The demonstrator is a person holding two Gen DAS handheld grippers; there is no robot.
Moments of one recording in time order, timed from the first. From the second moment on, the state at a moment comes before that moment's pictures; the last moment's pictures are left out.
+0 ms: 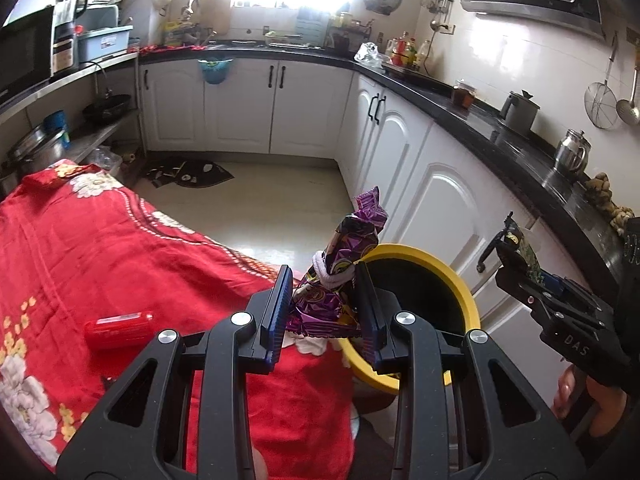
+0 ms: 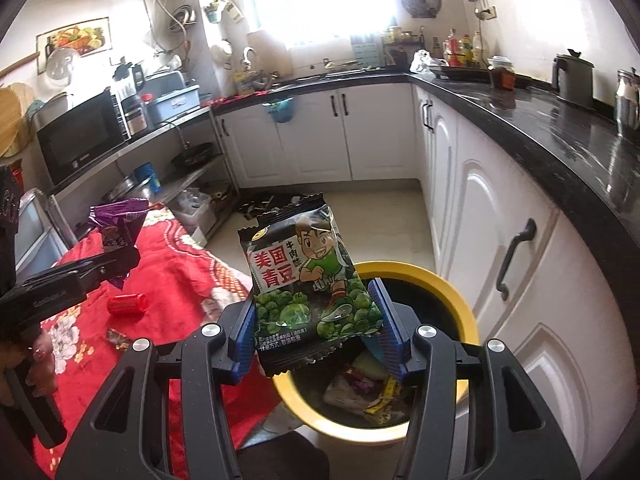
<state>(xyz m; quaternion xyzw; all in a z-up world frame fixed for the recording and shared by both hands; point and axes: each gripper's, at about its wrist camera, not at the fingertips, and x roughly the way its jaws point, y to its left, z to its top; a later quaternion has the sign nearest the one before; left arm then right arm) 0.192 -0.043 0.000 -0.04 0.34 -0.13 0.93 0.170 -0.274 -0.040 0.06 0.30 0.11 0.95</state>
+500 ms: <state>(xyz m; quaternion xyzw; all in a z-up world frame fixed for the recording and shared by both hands) 0.211 -0.083 -0.012 -0.04 0.36 -0.16 0.92 0.181 -0.300 -0.067 0.07 0.33 0.06 0.94</state>
